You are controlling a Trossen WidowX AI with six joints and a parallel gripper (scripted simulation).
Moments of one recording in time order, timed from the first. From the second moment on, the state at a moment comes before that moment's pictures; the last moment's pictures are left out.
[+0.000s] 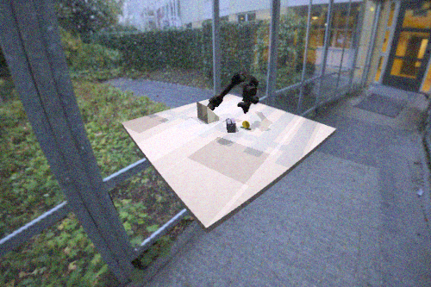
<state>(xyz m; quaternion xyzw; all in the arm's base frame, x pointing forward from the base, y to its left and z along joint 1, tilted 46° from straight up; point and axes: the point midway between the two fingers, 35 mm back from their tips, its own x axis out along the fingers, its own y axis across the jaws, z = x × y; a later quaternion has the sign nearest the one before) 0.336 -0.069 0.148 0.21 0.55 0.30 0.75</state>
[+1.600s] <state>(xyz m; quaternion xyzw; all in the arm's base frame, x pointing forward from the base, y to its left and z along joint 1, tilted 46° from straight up) 0.358 0.000 0.080 0.21 0.56 0.30 0.75</state>
